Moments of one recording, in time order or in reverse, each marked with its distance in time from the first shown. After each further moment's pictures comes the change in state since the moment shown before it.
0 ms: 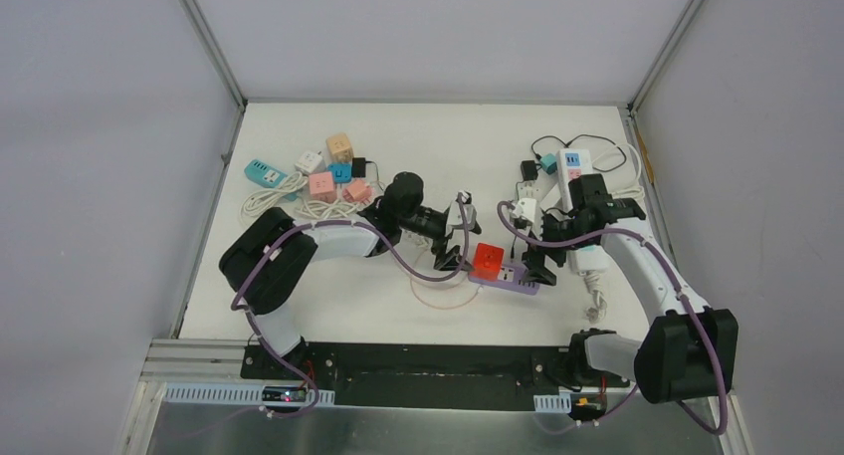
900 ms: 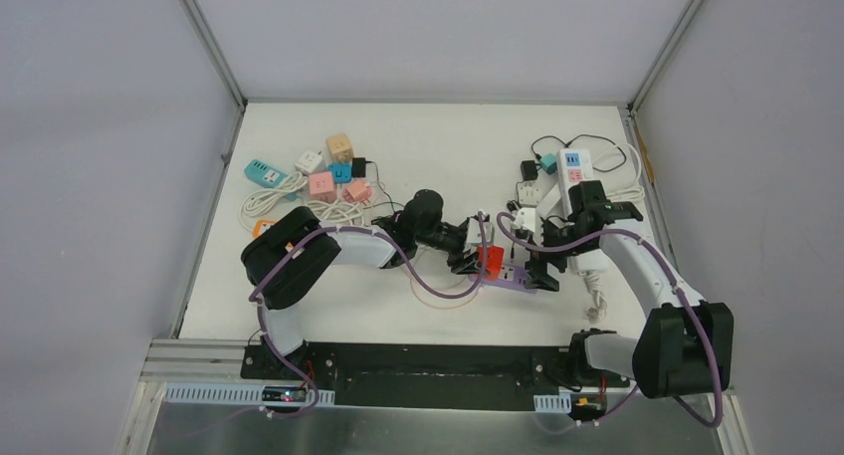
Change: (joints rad) left arm -0.111 0.120 0.008 0.087 -0.168 0.023; right arm -0.028 0.028 -0.048 -0.011 -0.014 -0.127
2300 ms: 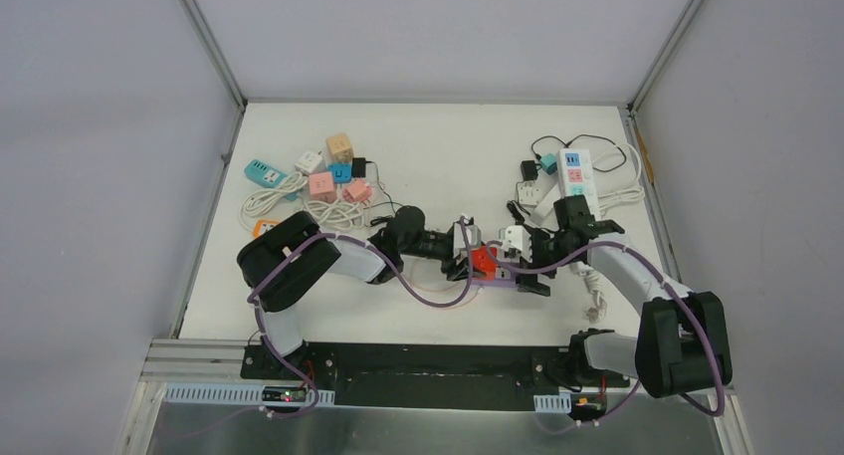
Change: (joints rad) left arm -0.007 -0.024 -0.177 0.308 -0.087 -0.134; right arm 0.064 0.006 -0.174 0.291 0.063 -0.027
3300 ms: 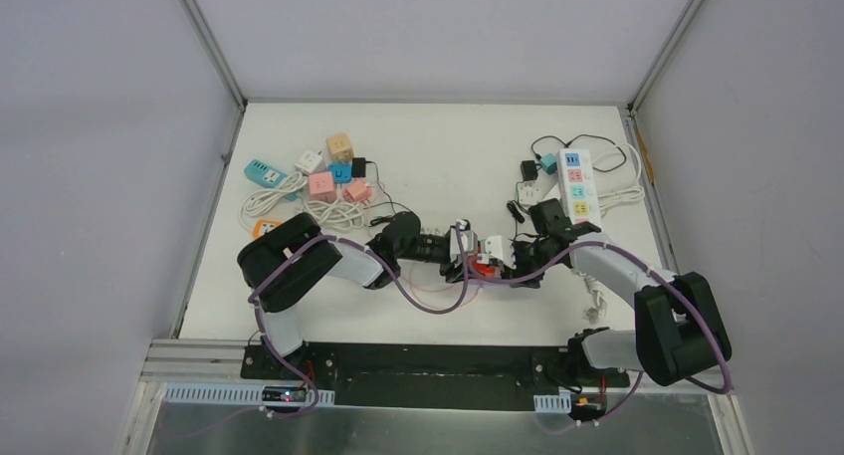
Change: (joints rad) left arm -0.007 0.000 -0.051 0.097 -0.014 0.023; right arm 0.187 0.071 -0.027 0.135 0.166 0.059
